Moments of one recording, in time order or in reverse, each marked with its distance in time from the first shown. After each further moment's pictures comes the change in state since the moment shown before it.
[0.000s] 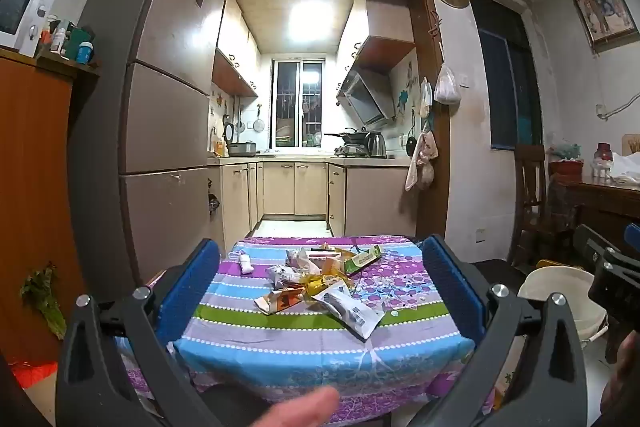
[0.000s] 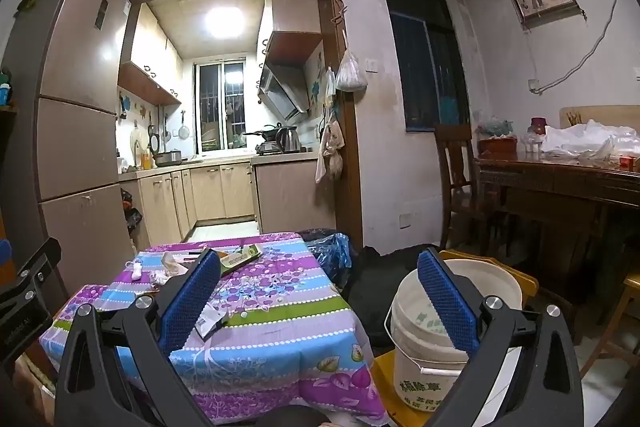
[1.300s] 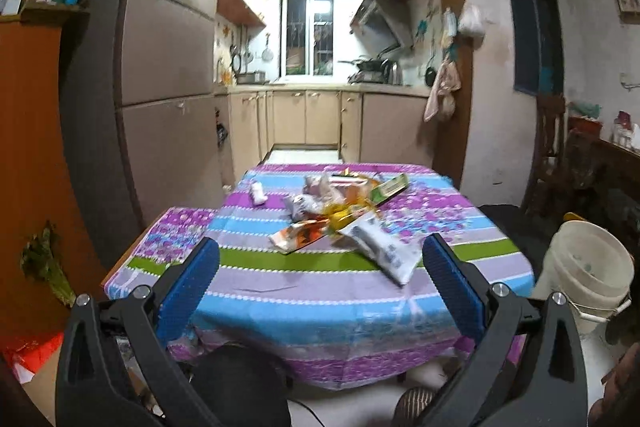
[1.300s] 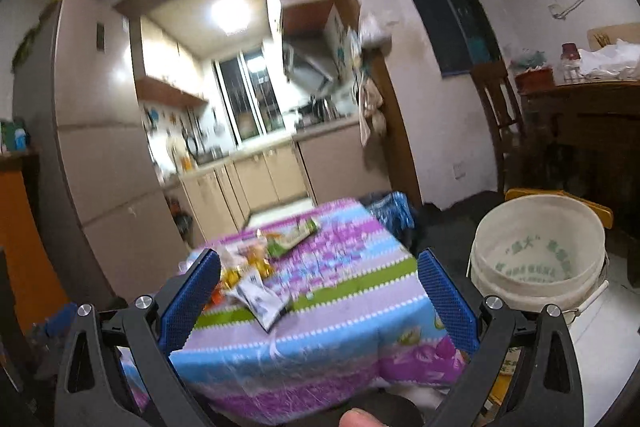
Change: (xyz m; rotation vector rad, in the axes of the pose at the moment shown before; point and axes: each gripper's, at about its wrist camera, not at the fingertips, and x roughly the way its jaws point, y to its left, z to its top) left arm 0.078 0.038 -0.037 -0.025 0.283 0.043; right arm 0.070 0.024 -0.043 0.172 0.161 0.203
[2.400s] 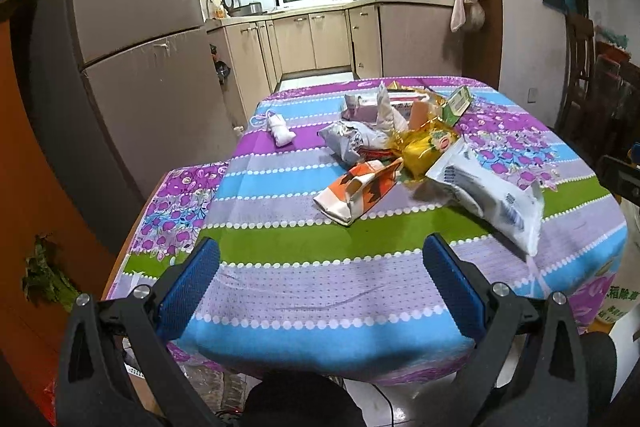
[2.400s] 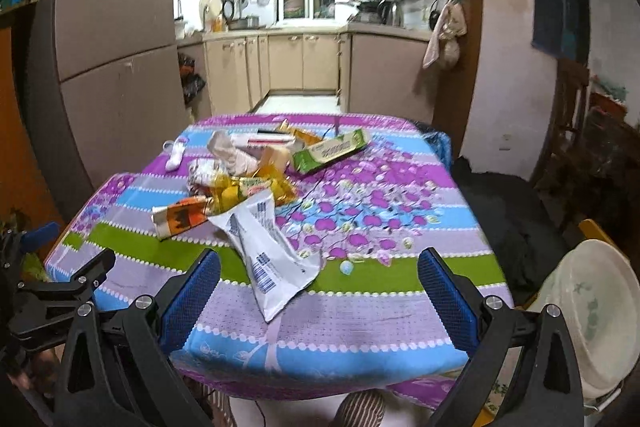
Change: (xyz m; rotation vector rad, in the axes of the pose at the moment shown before) left arm 0.149 0.053 -0.006 0.130 0.292 0.053; right arm 0.211 0.091 -0.015 -0.326 0.395 0.033
